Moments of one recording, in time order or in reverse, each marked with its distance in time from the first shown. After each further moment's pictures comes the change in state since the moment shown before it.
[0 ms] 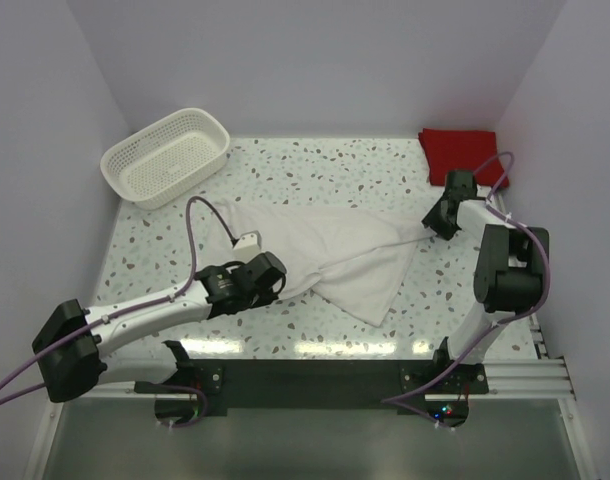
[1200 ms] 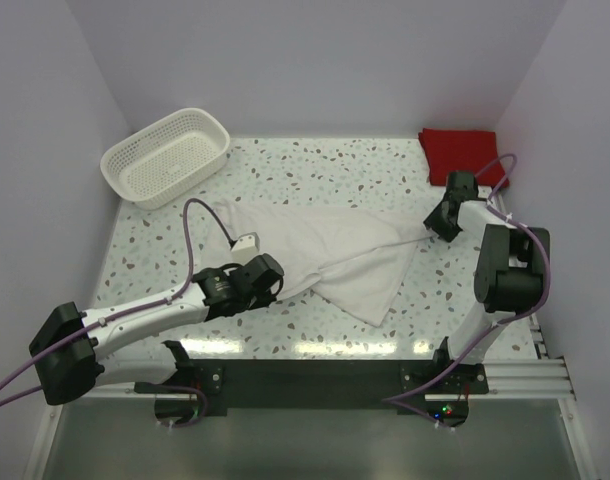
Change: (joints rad) left arm 0.000 -0.026 -0.026 0.006 0.000 0.000; right arm -0.010 0.002 -0.008 -0.001 0.019 0.023
